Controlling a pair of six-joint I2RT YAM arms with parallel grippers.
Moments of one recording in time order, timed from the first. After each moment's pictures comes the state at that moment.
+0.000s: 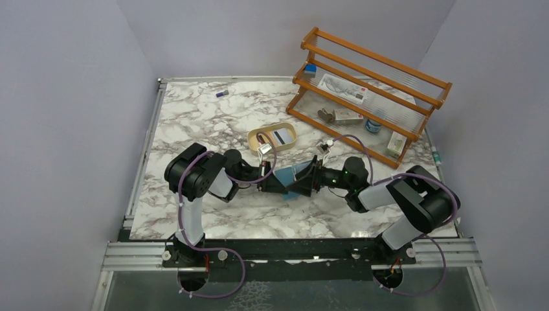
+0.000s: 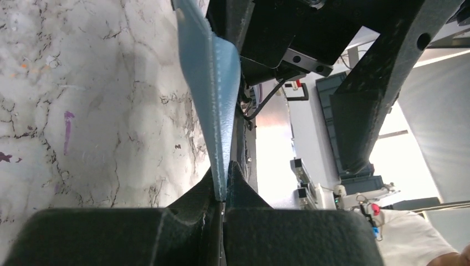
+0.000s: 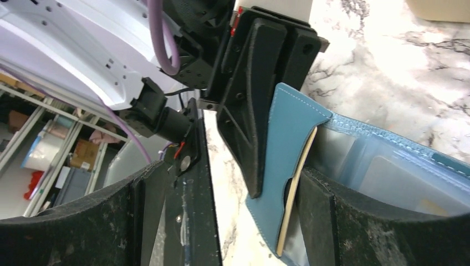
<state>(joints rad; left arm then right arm) -0.48 1.97 0.49 1.41 1.18 -1.06 0.58 1.60 0.32 1.27 -0.78 0.76</state>
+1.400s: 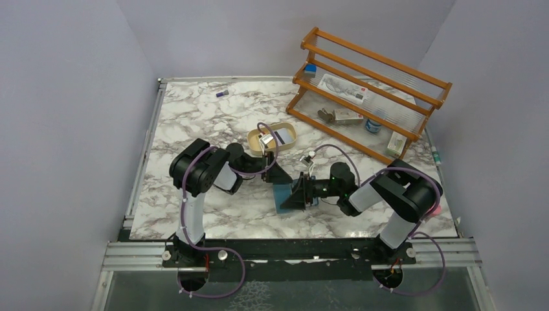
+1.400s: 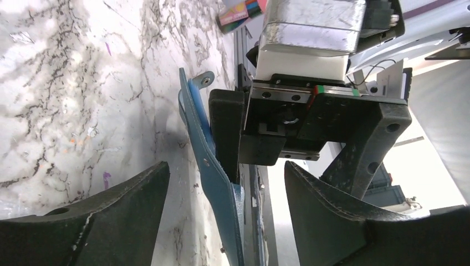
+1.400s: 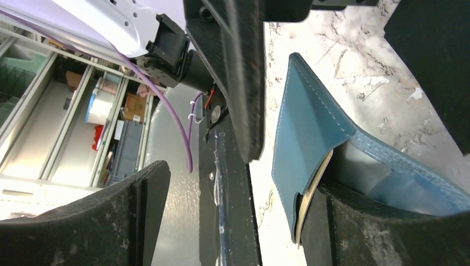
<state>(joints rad) -0.48 2.04 0.61 1.46 1.16 -1.07 0.70 1.72 0.34 1.24 -0.88 0.85</state>
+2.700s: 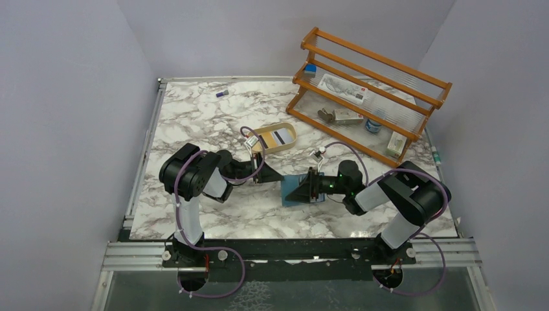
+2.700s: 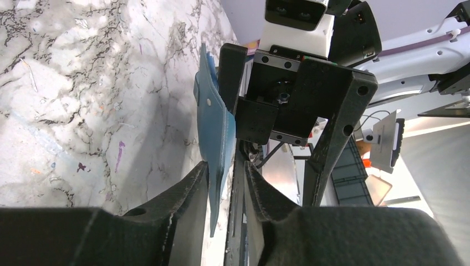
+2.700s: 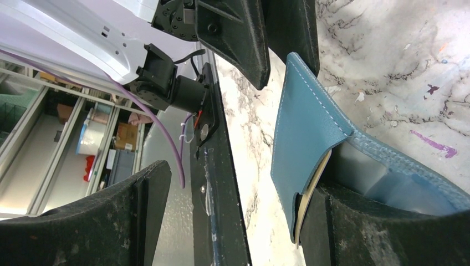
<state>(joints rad) -0.41 1.95 0.45 1.53 1.02 -1.14 0.61 1.66 0.30 1.23 -0.86 0.86</state>
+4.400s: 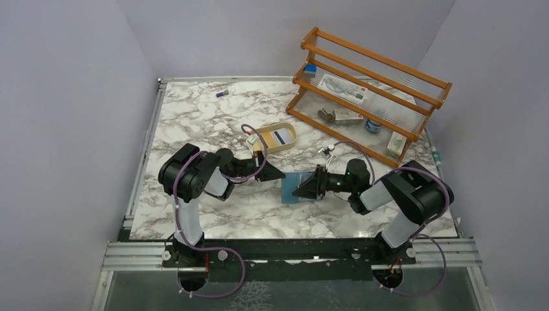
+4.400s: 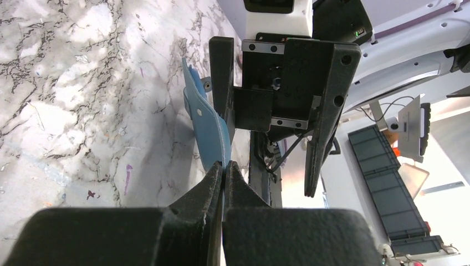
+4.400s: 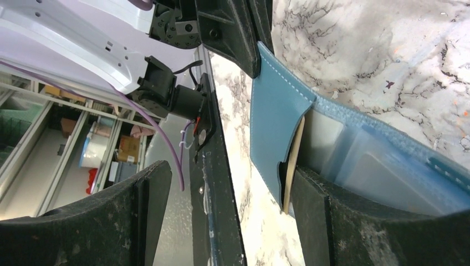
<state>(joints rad) -0.42 1.93 0.48 1.52 1.01 -1.03 0.51 1.64 0.26 1.26 -0.91 0.88</state>
